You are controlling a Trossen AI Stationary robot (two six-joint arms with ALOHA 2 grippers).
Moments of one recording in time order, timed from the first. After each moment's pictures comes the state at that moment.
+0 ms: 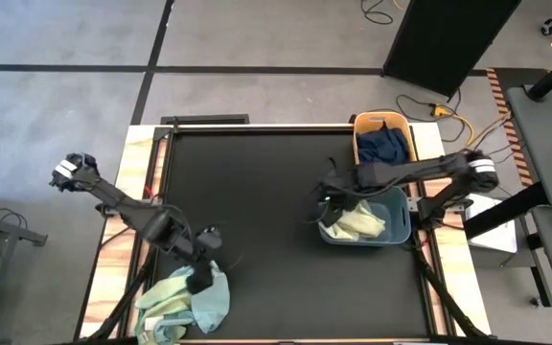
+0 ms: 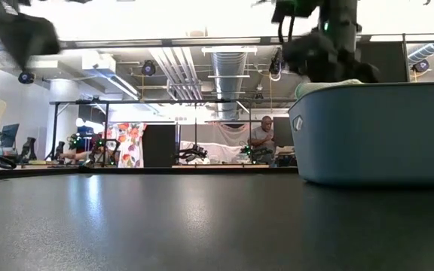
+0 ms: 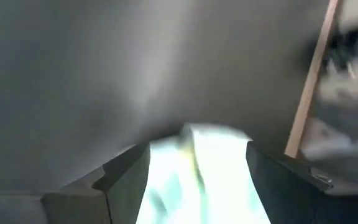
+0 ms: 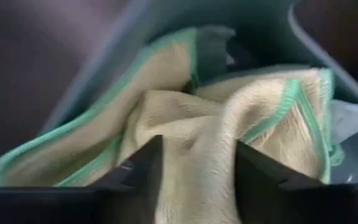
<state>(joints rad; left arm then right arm) -0.49 1.31 1.04 -0.84 0.00 -0.86 0.00 1.60 1.21 -1.08 0.01 0.95</state>
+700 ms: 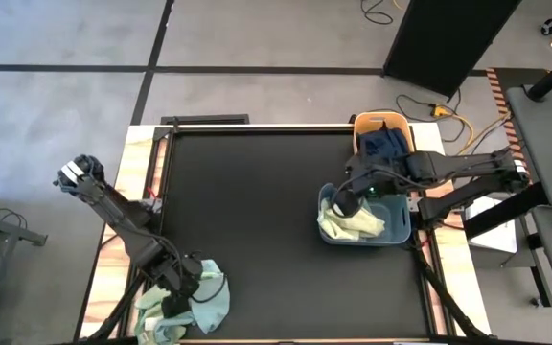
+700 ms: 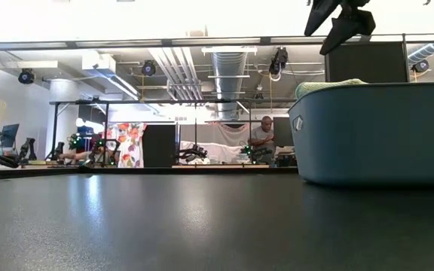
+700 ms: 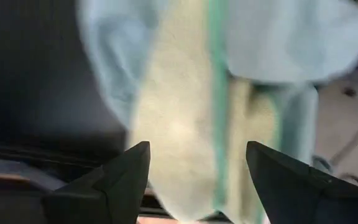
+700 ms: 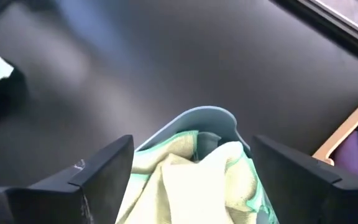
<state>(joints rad) -0.75 1.39 1.04 -1.08 0.26 -1.16 0.07 1.24 1.29 -1.04 0.31 0.75</state>
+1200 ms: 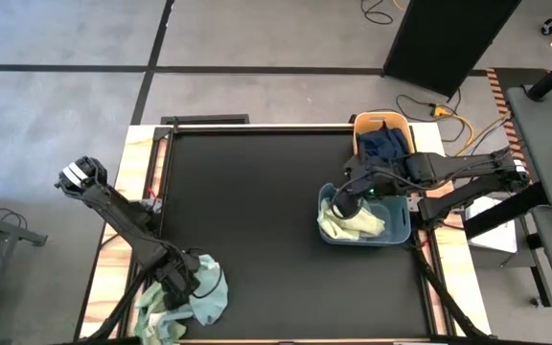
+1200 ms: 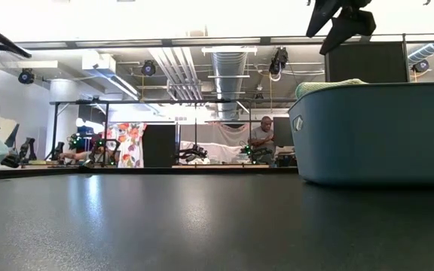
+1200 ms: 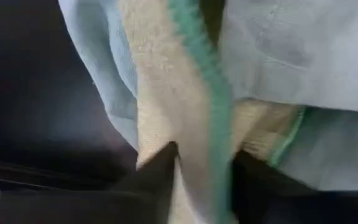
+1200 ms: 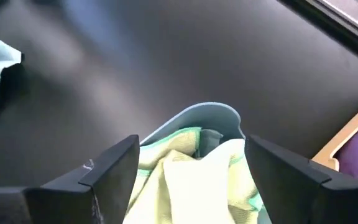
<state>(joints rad) -0.80 1.44 0.83 -0.88 0.28 -1.23 0.09 1.24 1.27 -1.03 0.31 0.73</state>
